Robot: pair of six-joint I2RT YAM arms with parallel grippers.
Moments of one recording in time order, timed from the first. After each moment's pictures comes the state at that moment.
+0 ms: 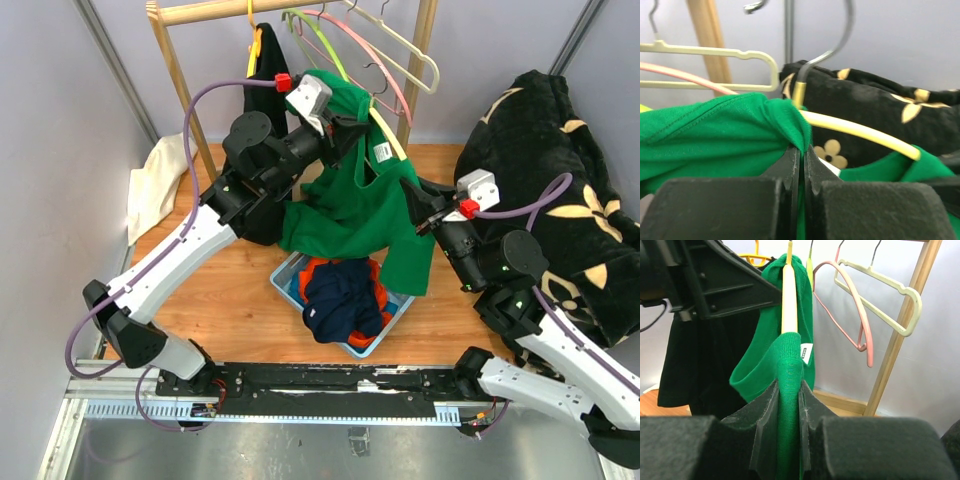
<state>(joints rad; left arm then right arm) -0.74 1.49 1.63 0.10 0.17 -0.08 0.85 0.75 0.95 0.16 0.29 -0.19</state>
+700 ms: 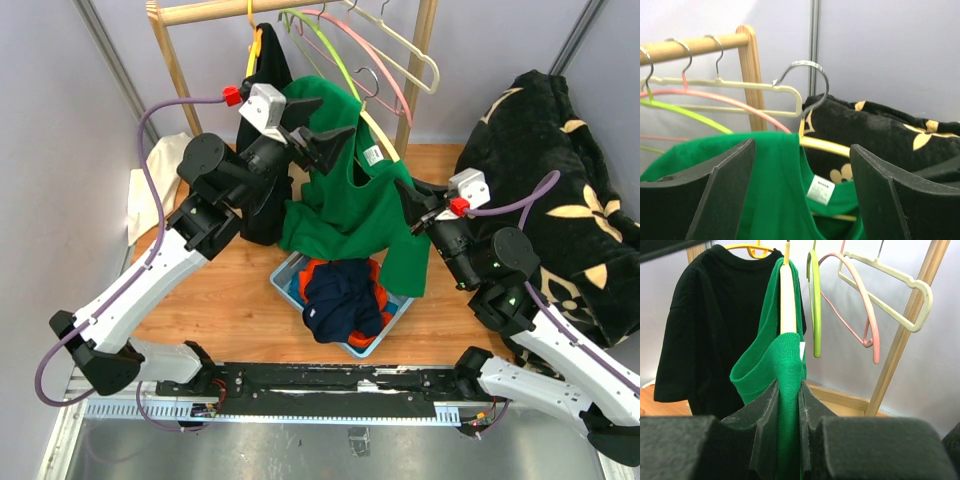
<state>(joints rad) -0.75 1.27 1.48 0.17 0.08 -0.05 0.85 0.78 0.94 0.18 0.29 -0.19</state>
